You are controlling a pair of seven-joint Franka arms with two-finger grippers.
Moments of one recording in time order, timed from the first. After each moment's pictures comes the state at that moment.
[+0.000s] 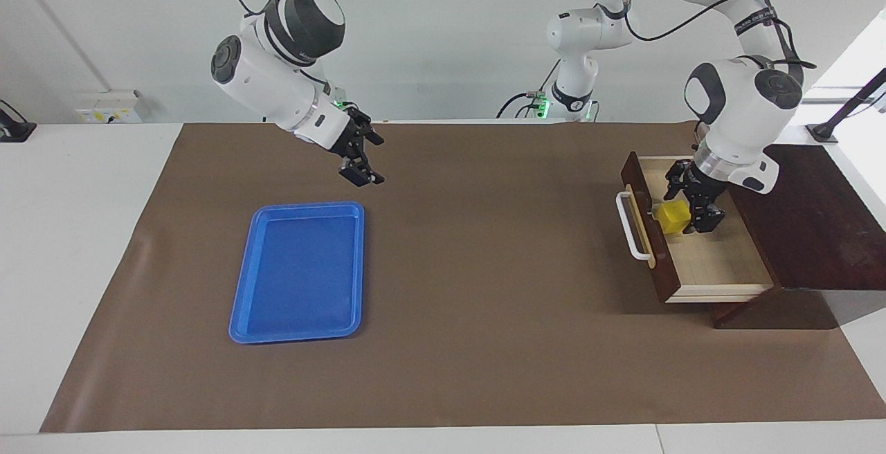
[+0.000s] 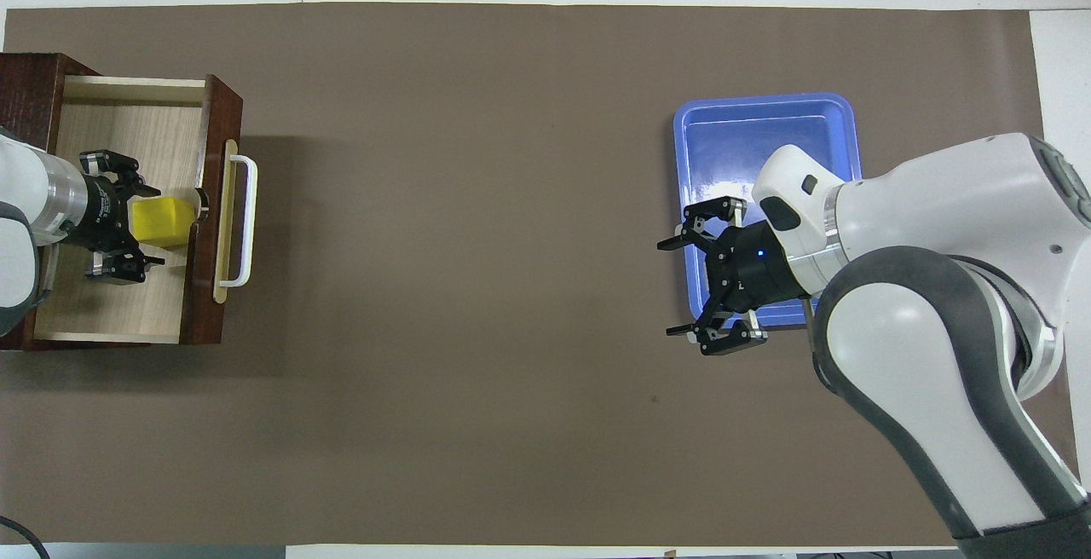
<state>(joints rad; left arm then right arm) 0.05 0.06 -0.01 -2.01 0.02 2.10 -1.59 0.24 -0.06 0.02 -2.06 0.72 1.93 -1.61</state>
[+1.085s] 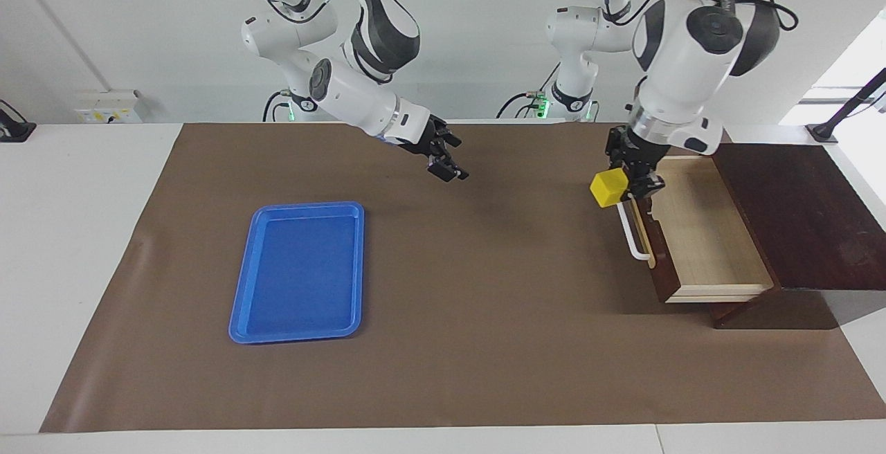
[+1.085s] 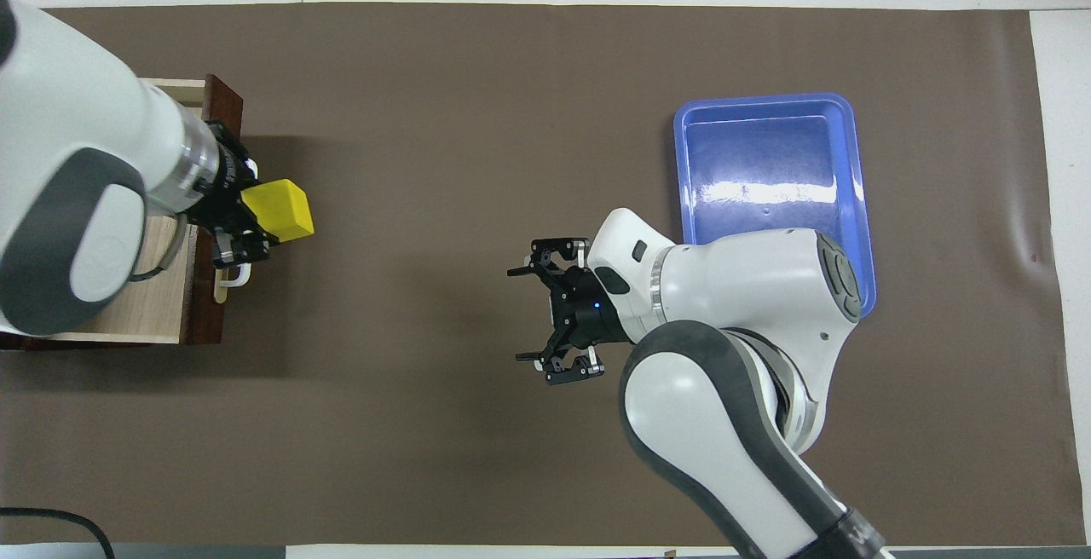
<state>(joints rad) -0.30 0.06 -0.03 -1.72 0.01 1.72 -2.06 0.55 0.02 0.02 -2.11 1.01 2.30 -1.76</state>
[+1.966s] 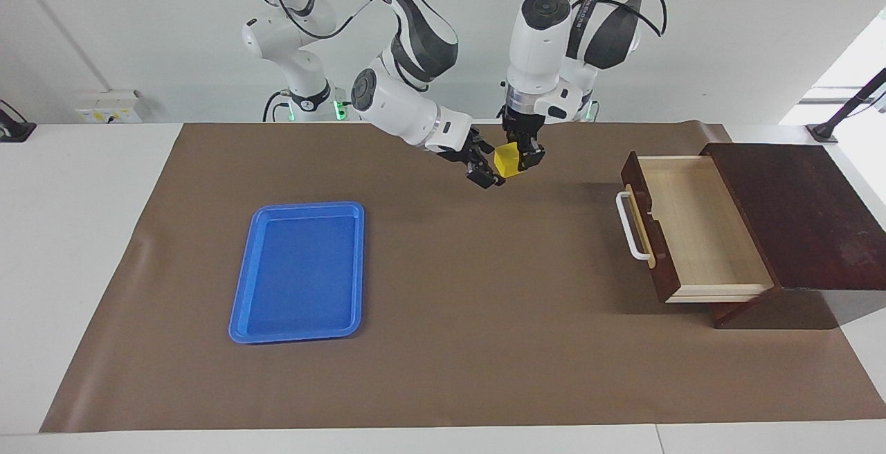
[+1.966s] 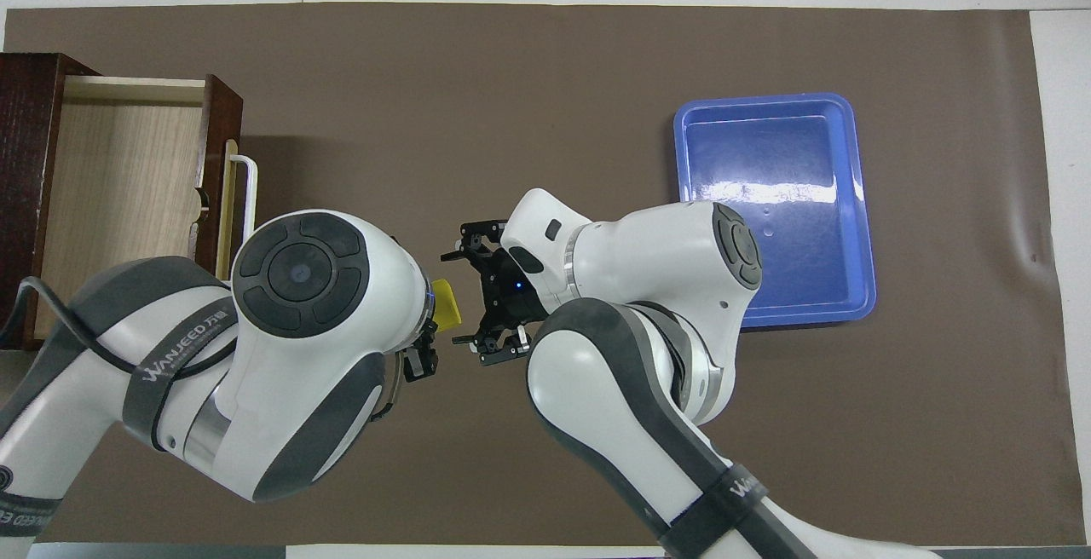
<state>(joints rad) -0.59 -0.05 -0.03 -1.96 0.01 1.86 -2.43 0.62 0.21 0.02 -1.90 1.00 2.31 -1.74</state>
